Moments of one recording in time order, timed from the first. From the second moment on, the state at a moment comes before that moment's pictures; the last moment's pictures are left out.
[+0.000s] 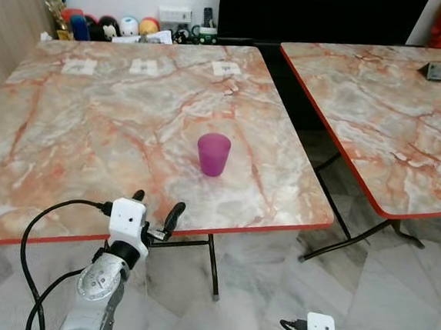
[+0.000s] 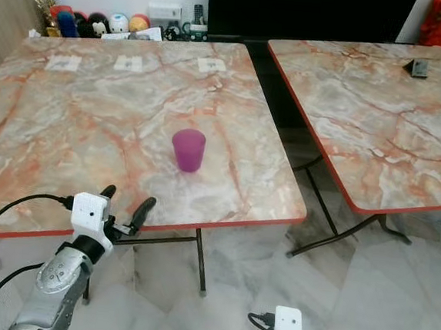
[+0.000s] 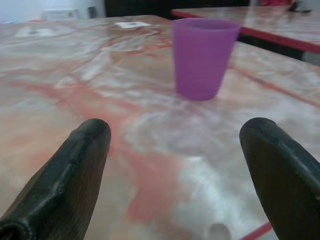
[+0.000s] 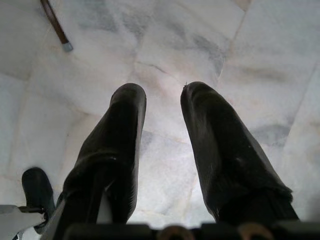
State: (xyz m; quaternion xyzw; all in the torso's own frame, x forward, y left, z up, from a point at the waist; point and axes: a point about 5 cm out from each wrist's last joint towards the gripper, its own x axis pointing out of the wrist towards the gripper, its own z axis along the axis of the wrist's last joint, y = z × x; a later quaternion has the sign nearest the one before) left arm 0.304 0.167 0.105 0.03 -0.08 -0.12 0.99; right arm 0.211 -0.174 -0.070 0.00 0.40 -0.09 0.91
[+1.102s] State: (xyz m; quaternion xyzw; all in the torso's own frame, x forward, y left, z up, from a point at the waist) left arm 0.301 0.164 0.108 0.03 -0.08 -0.14 0.99; right arm 0.214 -0.173 -0.067 0.00 0.39 -0.09 0.92
